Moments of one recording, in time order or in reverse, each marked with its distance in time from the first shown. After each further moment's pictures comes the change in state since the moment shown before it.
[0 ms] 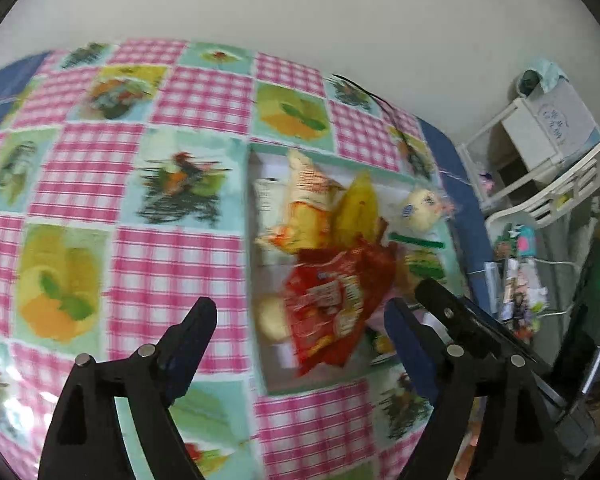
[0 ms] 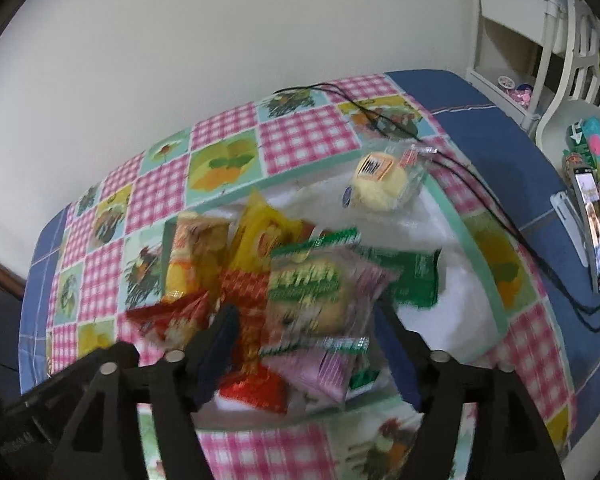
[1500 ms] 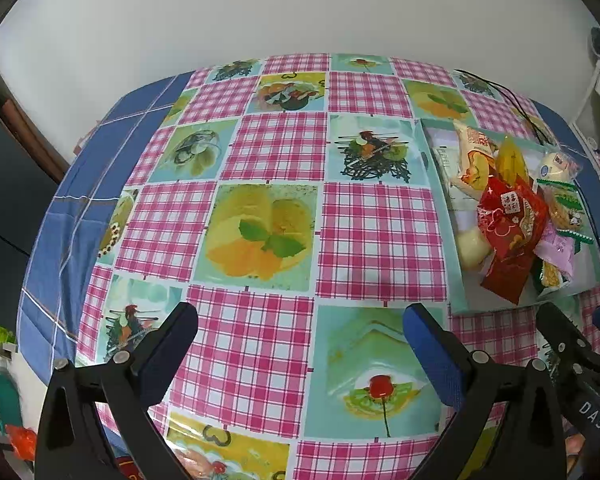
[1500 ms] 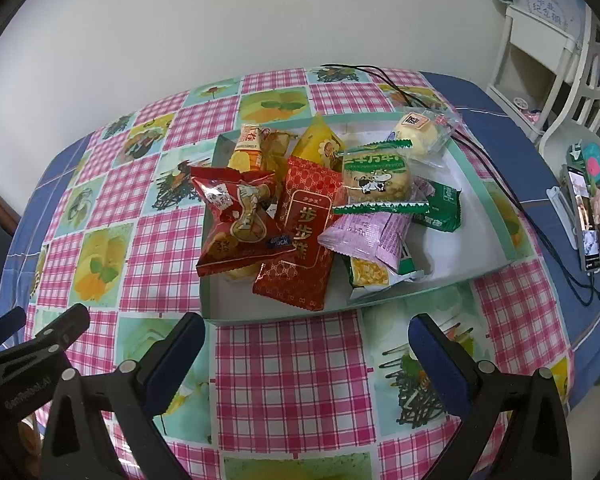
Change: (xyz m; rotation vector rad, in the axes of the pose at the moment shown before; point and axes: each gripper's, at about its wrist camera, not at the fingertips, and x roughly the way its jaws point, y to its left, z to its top) left arm -0.051 0.050 -0.067 0.028 -0.075 0.513; right arm -0.022 0.041 -0.083 -0.174 0.007 -0.049
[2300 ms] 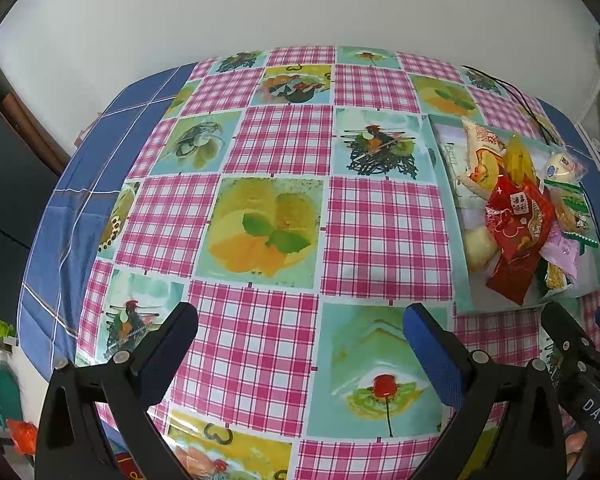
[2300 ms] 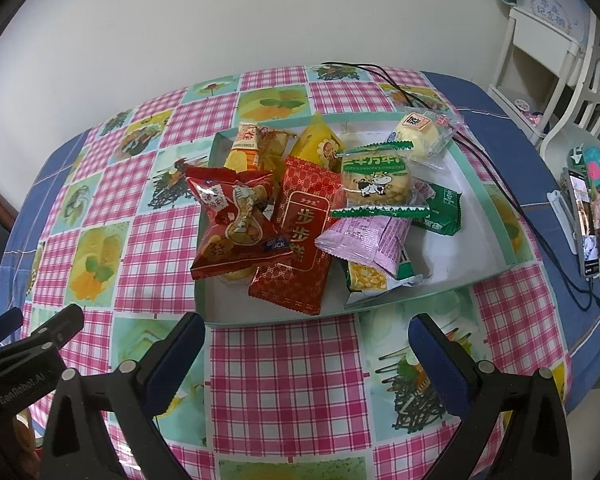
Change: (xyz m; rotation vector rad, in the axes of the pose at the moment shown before) left arm 0.006 0.004 0.001 -0.008 0.029 0.014; right arm 0.004 -0.001 0.005 -0.010 0.010 -0.007
